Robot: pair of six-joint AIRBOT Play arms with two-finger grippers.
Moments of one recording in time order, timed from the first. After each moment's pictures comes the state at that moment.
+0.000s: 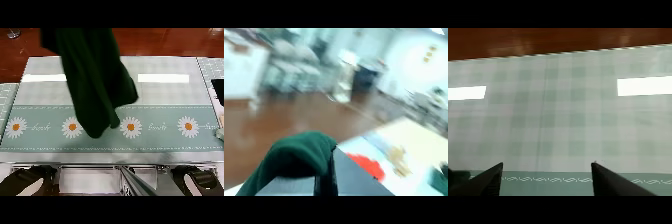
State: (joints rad) left arm -0.36 -1.05 1.81 0.69 -0.80 -1.37; right arm 0.06 -0.45 1.10 -1.48 1.17 1.71
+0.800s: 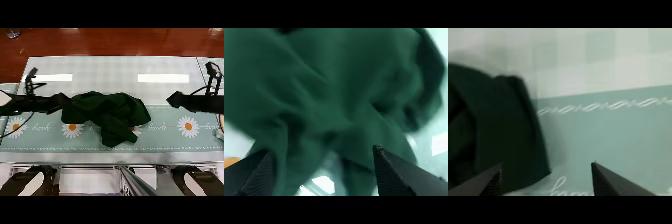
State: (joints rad) left arm 0.10 -0.94 0.75 0.87 -1.08 -1.38; right arm -0.04 -0.83 0.83 -1.27 1.04 1.66
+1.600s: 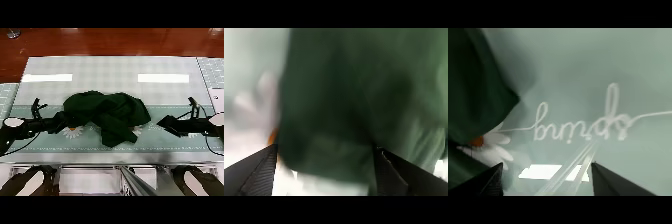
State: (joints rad) left arm 0.17 -0.99 0.35 0.58 -0.85 -1.25; right arm -0.20 -0.90 0.44 -0.92 1.06 1.44
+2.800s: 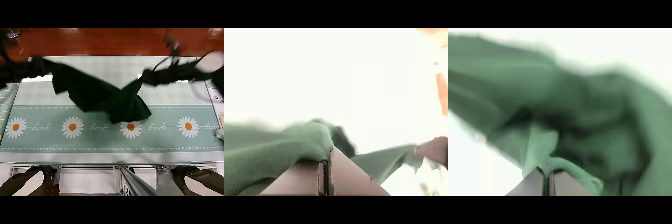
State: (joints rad) left arm 0.15 -1.06 1.14 0.47 -1.05 -1.16; right arm 0.18 -1.22 1.31 -0.86 1.10 1.47
